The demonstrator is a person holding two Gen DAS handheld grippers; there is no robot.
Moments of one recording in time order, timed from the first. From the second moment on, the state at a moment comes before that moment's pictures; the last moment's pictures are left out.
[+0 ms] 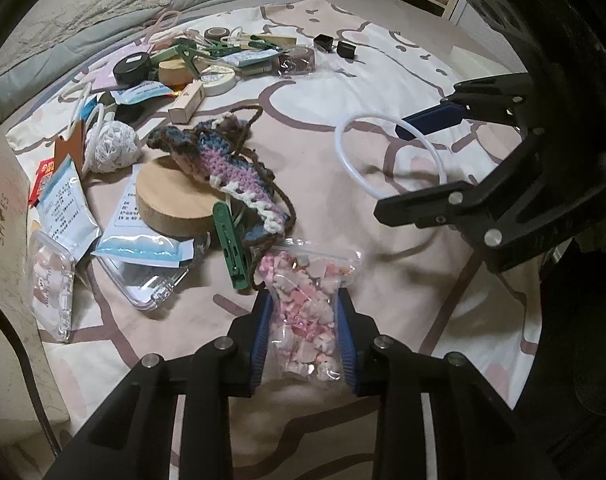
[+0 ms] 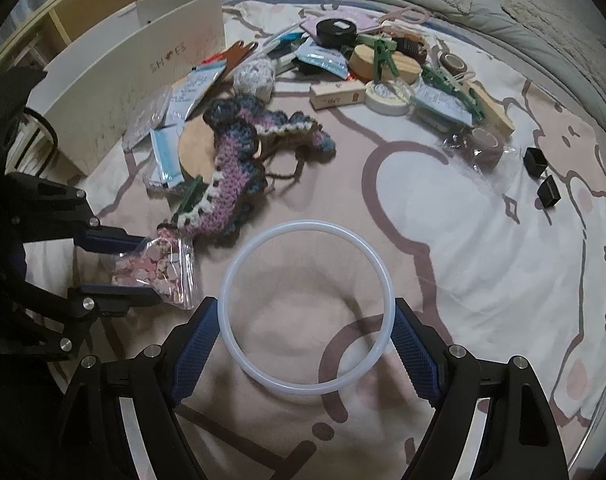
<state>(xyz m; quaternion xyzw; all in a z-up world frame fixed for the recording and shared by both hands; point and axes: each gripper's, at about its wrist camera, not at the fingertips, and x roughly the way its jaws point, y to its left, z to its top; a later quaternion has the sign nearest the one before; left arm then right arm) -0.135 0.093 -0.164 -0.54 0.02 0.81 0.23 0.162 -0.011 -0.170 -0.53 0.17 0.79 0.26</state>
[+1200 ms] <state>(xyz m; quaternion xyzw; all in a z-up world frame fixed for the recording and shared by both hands) -0.135 0.062 -0.093 -0.45 -0.01 0.86 0.22 0.150 0.000 -0.109 -0.47 0.13 0.83 0.26</state>
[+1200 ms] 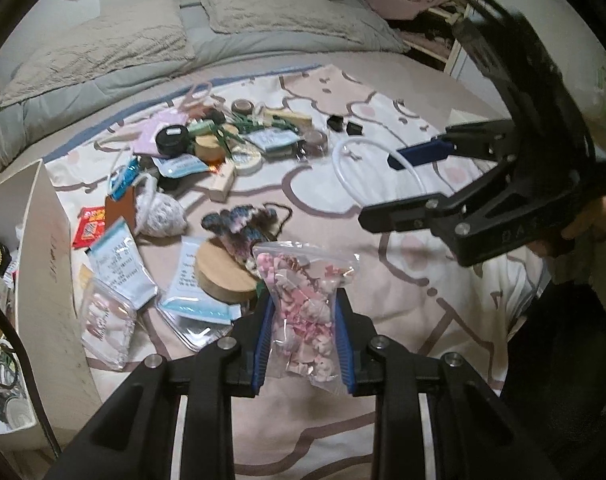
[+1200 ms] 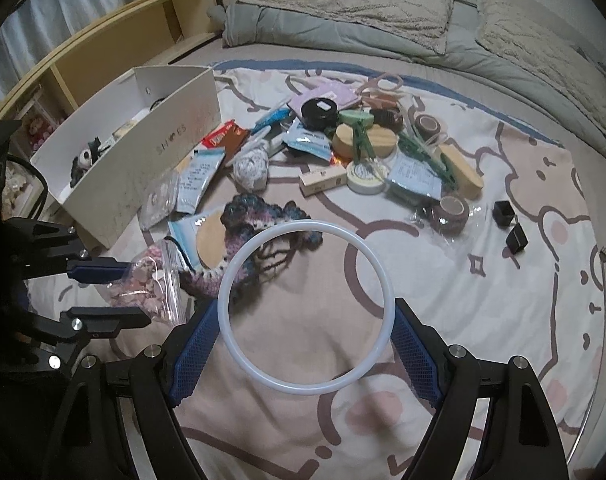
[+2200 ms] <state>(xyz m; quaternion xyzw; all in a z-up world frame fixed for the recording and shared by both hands) -0.143 -0.027 -0.033 -0.35 -0.05 0.93 0.12 0.109 -0.006 -0.068 -0.42 0.10 0.86 0.27</state>
